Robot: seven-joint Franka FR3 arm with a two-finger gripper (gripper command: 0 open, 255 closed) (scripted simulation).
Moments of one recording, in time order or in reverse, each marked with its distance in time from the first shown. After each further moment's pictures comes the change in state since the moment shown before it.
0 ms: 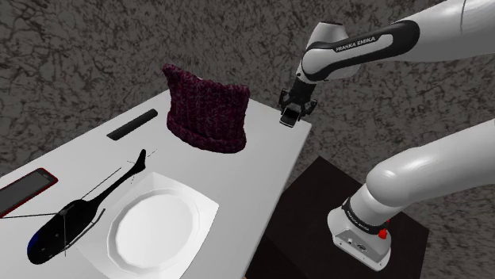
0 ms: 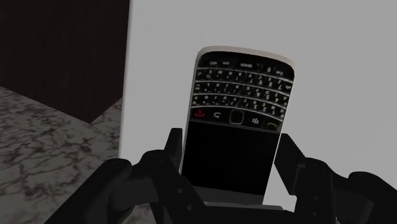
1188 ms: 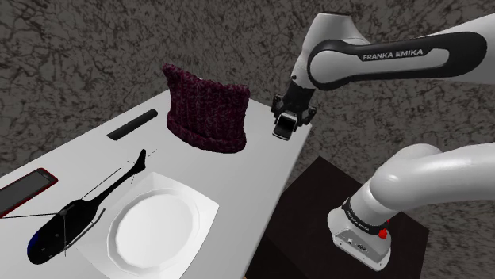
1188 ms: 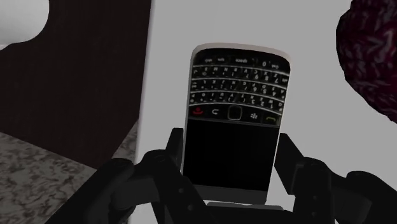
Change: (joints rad) arm 0.131 -0.269 0.158 -0.087 0.107 -0.163 0.215
